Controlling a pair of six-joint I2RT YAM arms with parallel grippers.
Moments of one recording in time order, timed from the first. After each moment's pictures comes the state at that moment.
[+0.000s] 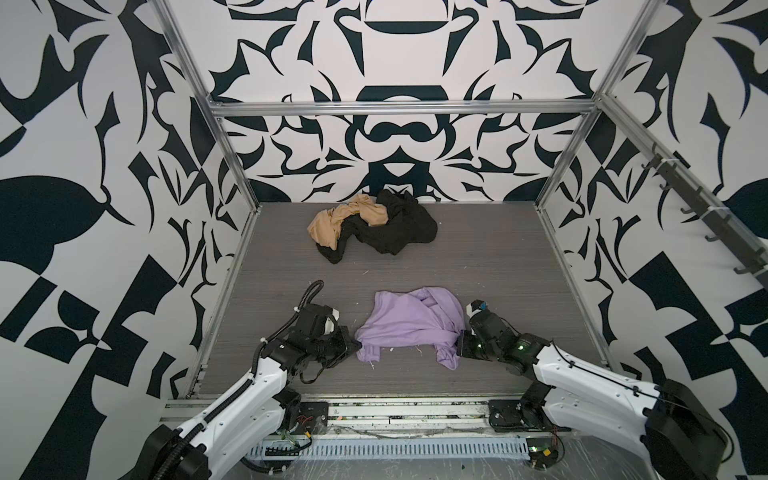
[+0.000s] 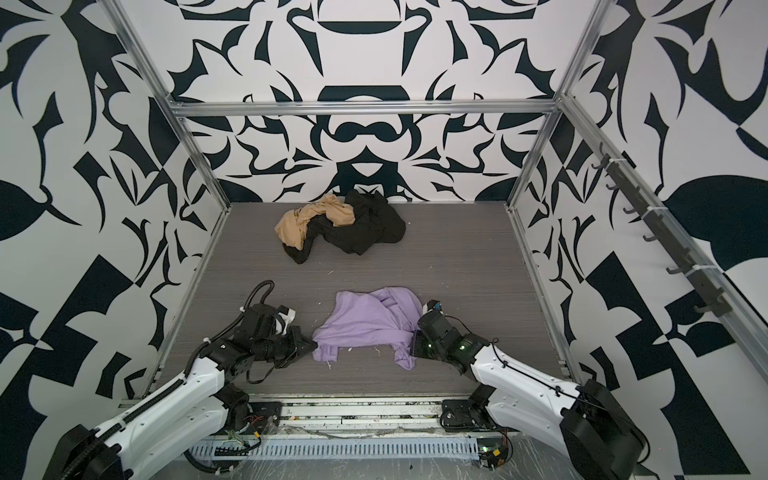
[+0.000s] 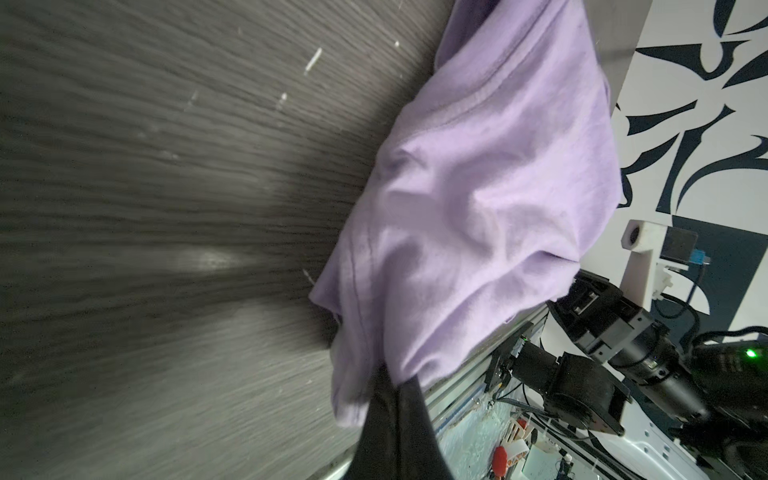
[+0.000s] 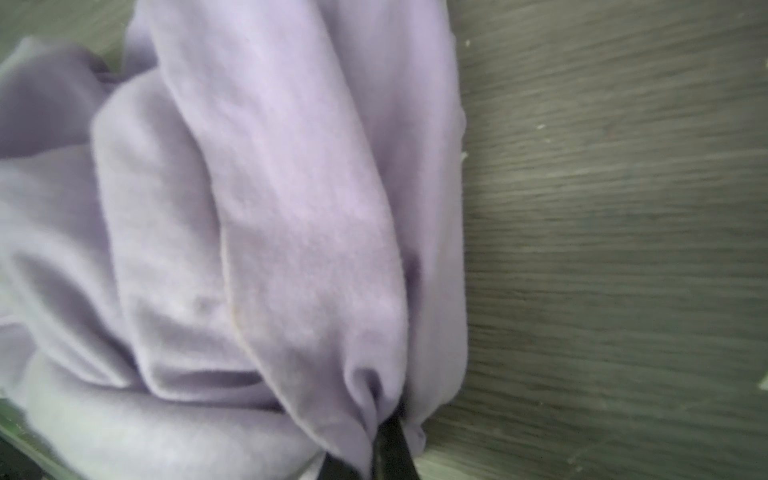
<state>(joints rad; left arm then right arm) -0.51 0.83 0.29 -0.35 0.51 -1.01 0.72 0.97 0.33 -0.33 -0.02 0.85</state>
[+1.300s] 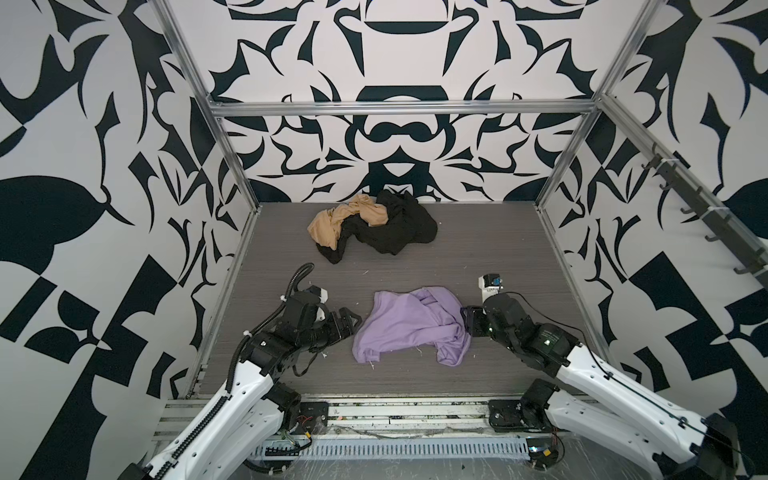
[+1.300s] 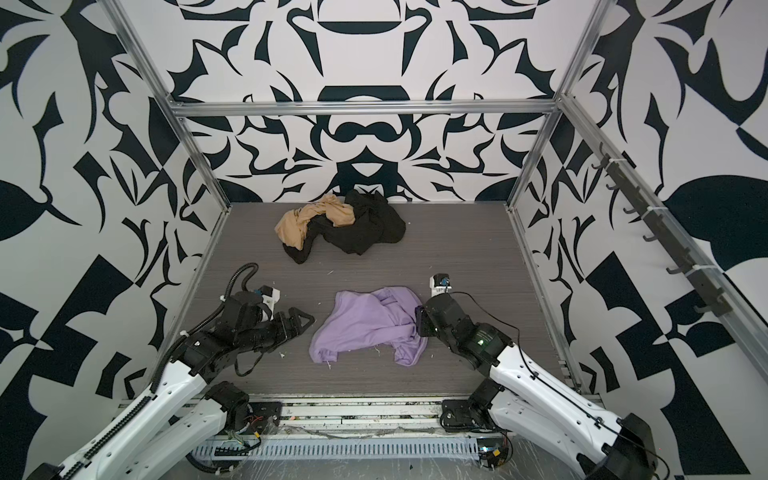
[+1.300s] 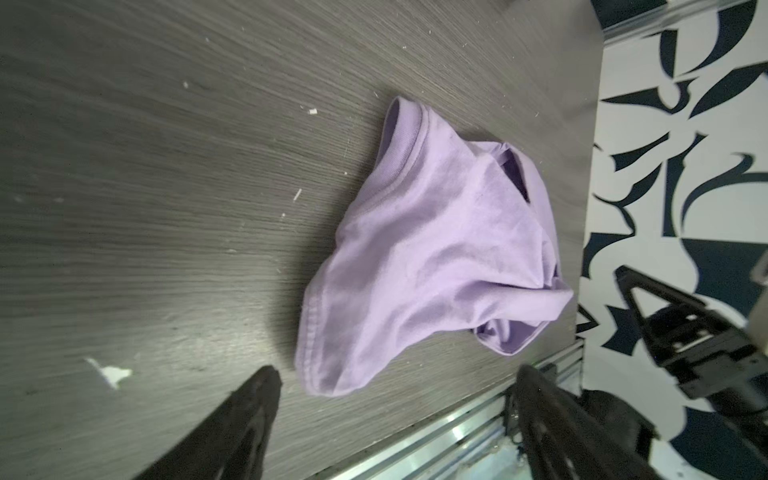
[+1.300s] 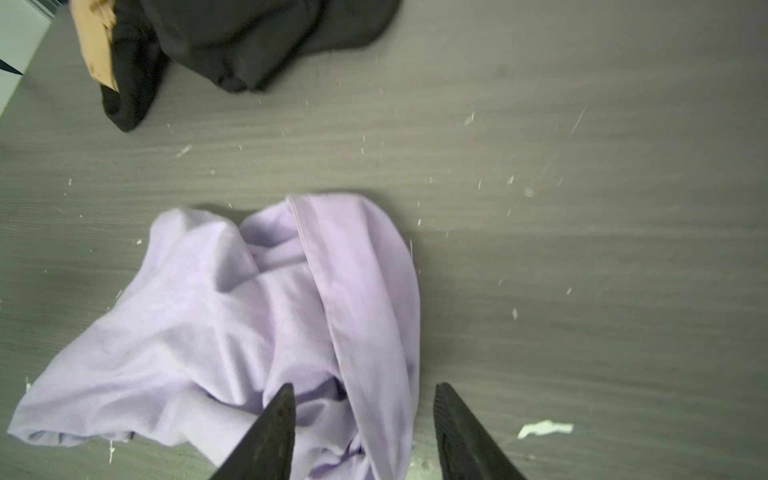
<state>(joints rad) -0.50 0.71 0.58 -0.68 0.26 -0.84 0.72 0.80 0.62 -0.57 0.27 0.57</state>
